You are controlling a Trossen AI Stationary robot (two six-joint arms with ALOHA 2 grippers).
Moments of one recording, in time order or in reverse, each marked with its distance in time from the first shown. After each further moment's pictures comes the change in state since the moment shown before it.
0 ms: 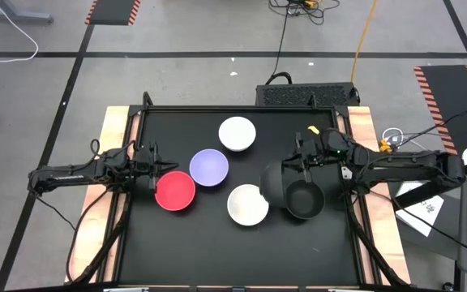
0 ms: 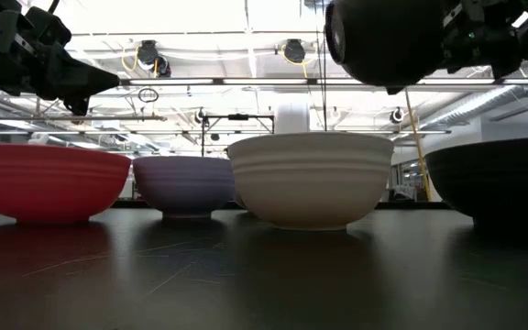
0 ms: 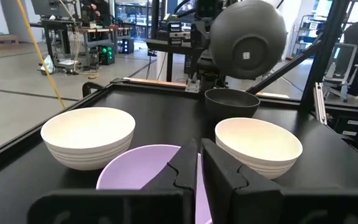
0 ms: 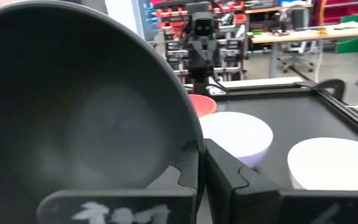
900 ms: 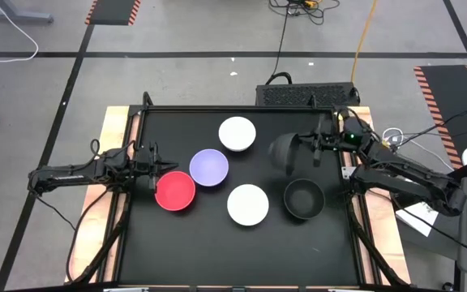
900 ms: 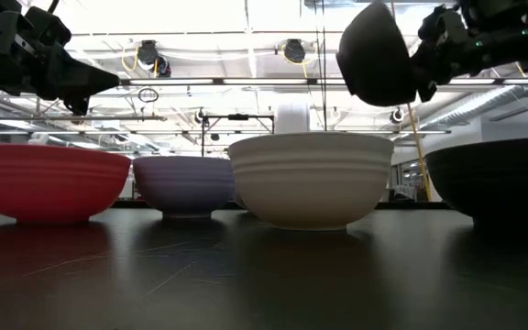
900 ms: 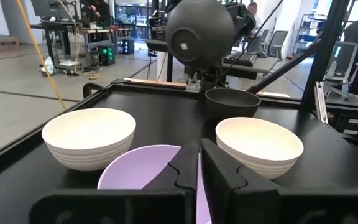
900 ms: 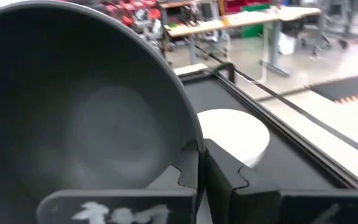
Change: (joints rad) left arm 0.000 0.000 0.000 0.000 -0.001 0.008; right arm -0.367 -0.264 0.015 -0.344 -0.029 -0.011
